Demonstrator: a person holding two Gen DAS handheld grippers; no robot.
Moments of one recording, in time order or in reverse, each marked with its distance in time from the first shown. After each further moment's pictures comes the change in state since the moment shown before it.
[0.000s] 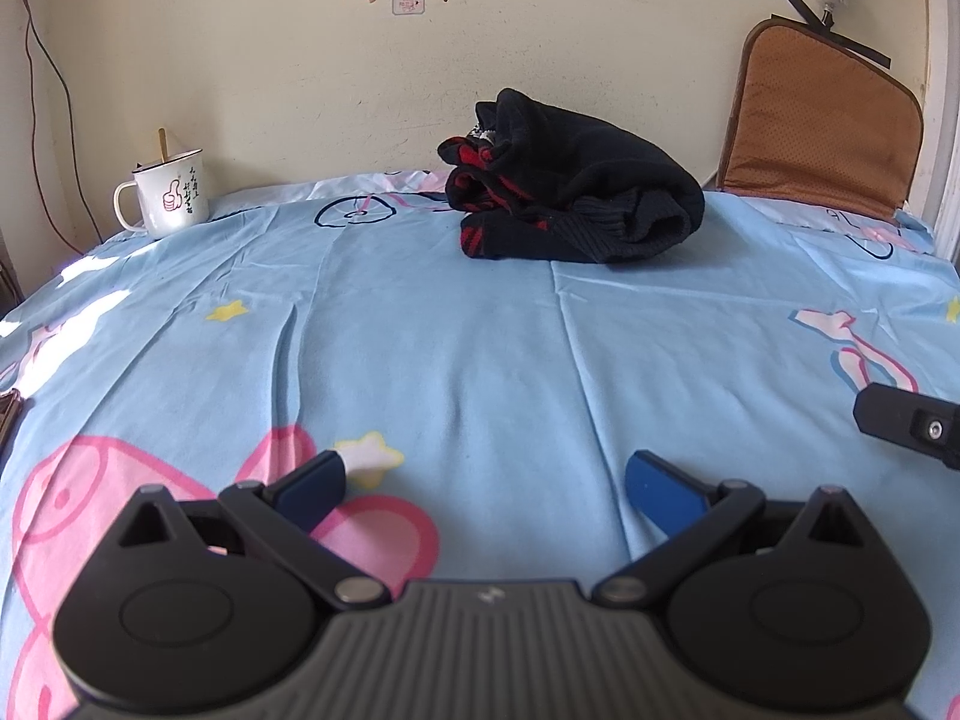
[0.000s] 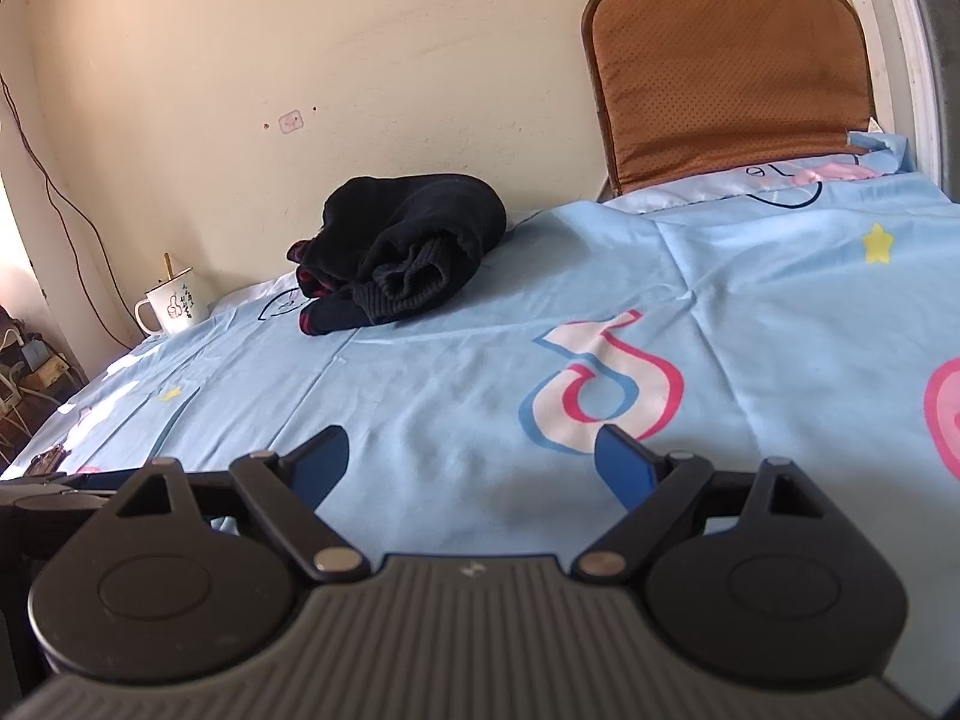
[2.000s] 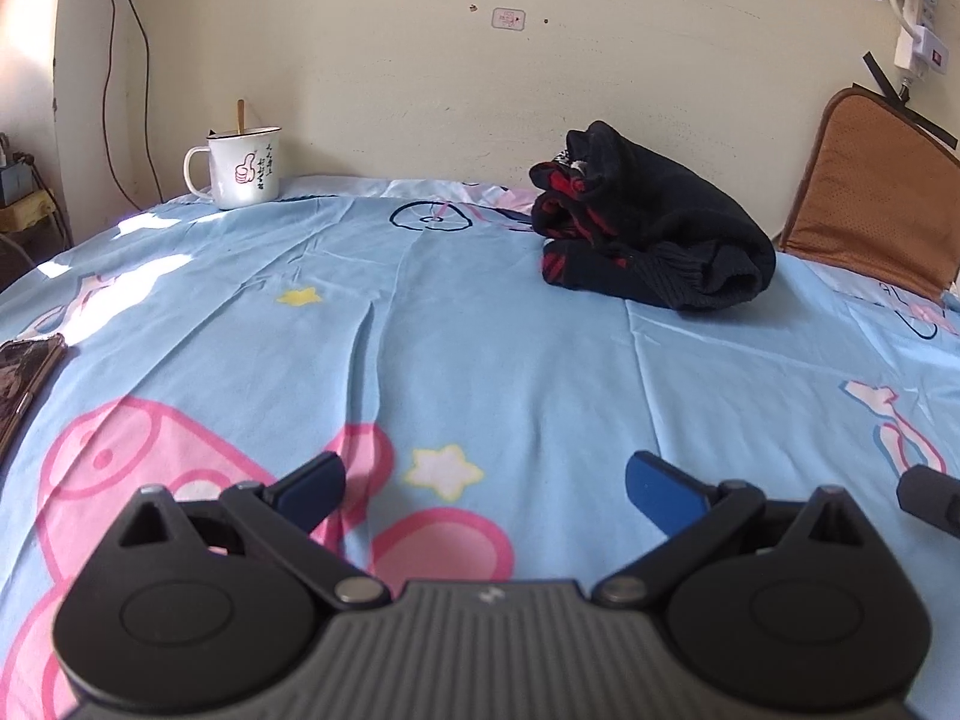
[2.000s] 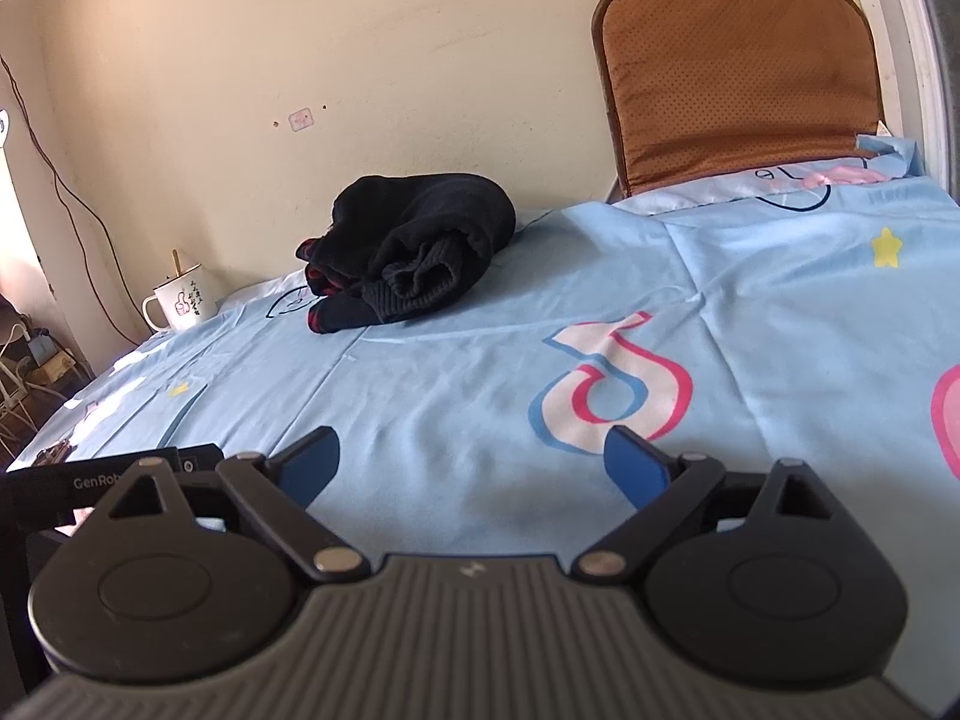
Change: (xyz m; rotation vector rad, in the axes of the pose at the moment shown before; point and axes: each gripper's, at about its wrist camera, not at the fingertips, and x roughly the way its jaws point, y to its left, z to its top) left arm -0.006 0.027 0.002 -0.154 -0.036 0.075; right arm 0.000 0.002 -0.002 -0.012 -0.004 0.018
